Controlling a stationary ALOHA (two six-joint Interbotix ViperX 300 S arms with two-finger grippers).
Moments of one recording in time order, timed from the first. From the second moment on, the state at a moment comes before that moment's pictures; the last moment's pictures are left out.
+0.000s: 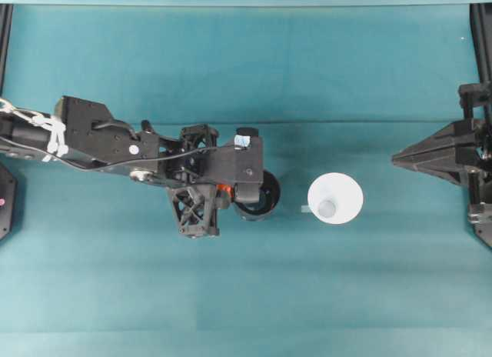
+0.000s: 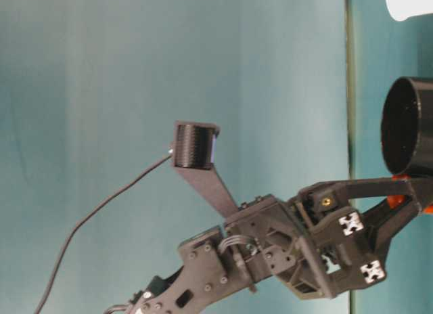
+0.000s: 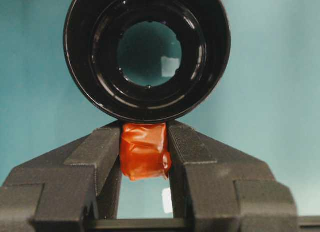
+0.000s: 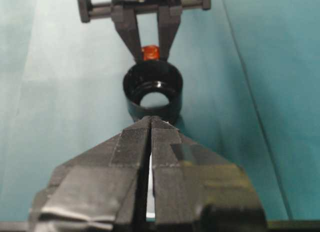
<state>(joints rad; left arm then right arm) 0.03 0.15 0.43 0.02 0.48 0.02 -0.05 -0.97 1.06 0.04 0.28 0.04</state>
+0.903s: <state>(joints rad) 0.03 0.15 0.46 0.02 0.42 0.02 -0.05 -0.97 1.06 0.03 0.28 0.04</state>
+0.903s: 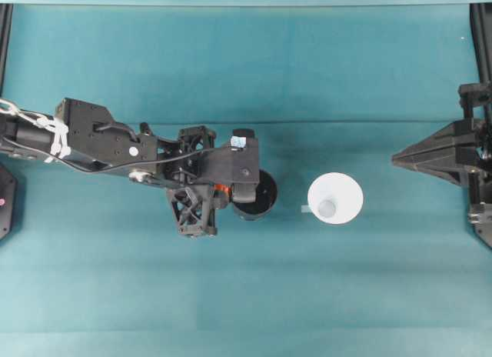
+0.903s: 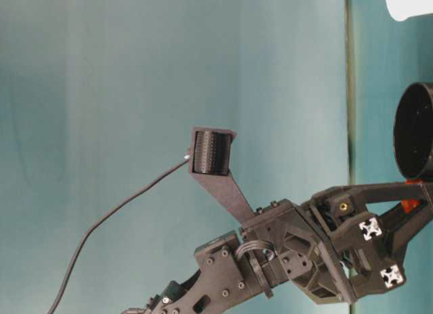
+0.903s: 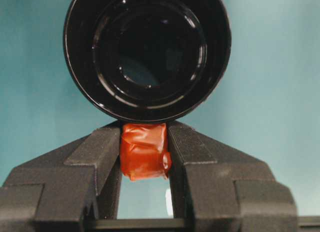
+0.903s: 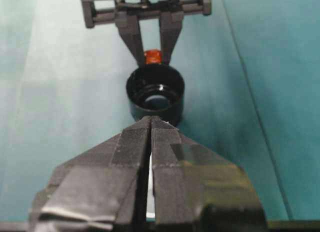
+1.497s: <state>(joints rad) 0.03 0.15 0.46 0.02 0.40 0.02 -0.05 -0.97 1.06 0.04 0.28 0.04</state>
